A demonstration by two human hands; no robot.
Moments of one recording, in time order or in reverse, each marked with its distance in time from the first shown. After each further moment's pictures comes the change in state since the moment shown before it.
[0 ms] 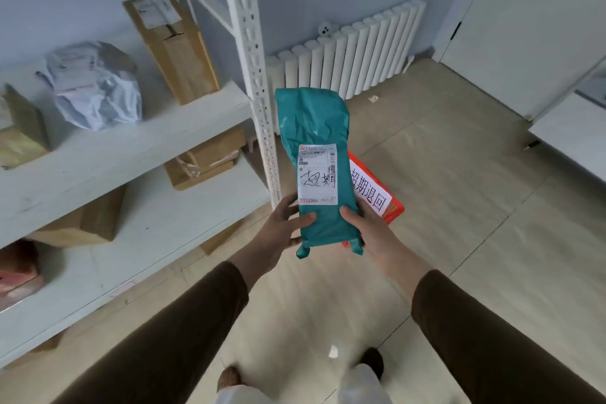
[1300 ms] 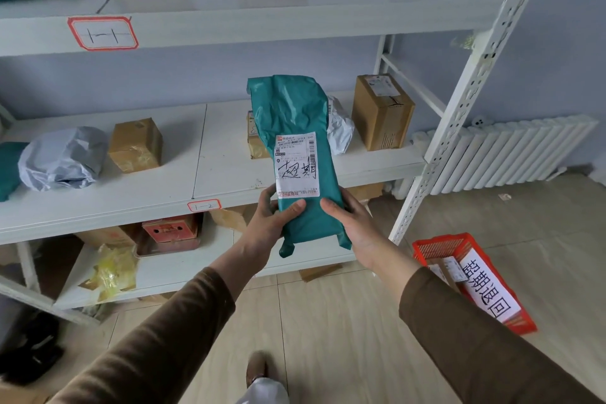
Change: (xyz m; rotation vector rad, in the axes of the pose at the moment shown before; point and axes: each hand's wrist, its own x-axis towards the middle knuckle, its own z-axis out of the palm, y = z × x) left_hand -0.251 0.061 -0.261 -0.213 0.453 0.444; right_hand -0.069 -0.057 0.370 -0.137 -0.513 -0.246
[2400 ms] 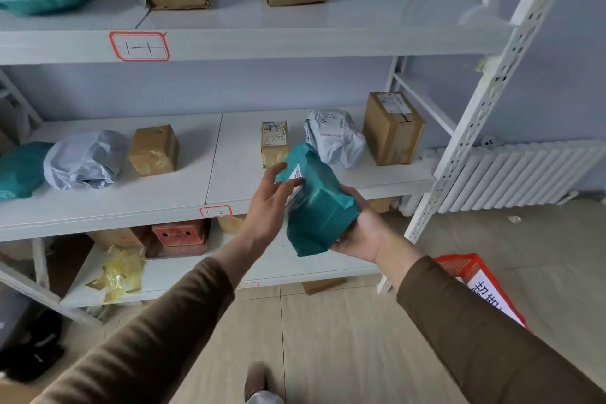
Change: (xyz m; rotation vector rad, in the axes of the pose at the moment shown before) left_hand -0.024 0.060 0.010 0.329 0.134 0.262; right_hand 0.013 -0.033 0.012 0.475 -0.053 0.478
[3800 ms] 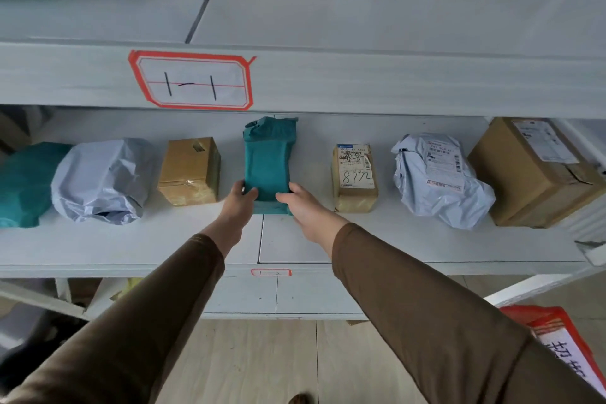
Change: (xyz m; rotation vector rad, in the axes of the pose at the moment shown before) left_hand 0.293 -0.148 -0.245 0.091 0.291 -0.473; right_hand 0.359 -0.001 0.221 -0.716 0.015 -0.099
